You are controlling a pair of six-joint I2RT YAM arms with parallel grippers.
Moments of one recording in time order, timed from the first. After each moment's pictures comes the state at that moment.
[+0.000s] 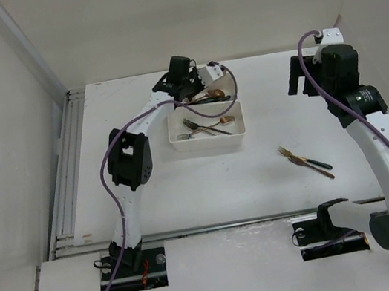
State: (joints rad) left arm -0.51 2.25 1.99 -0.36 0.21 0.78; right arm 0.11 1.14 1.35 -0.64 0.20 0.12
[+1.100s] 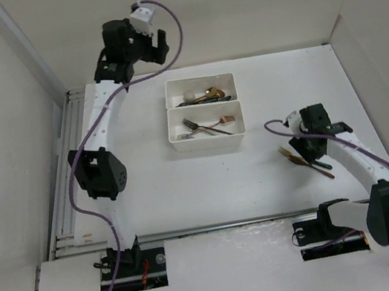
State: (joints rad) left arm -0.29 2.04 2.16 -0.37 0.31 0.20; right arm 0.07 1.19 0.76 -0.72 0.18 -0.46
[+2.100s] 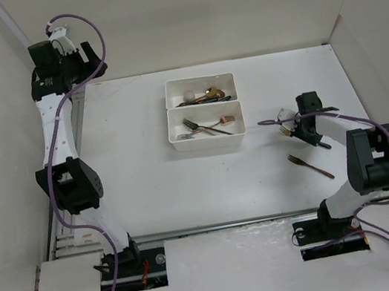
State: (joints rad) left arm 0.13 1.89 2.03 -0.55 0.43 -0.12; right arm -0.02 1.55 0.84 -0.49 0.19 -0.90
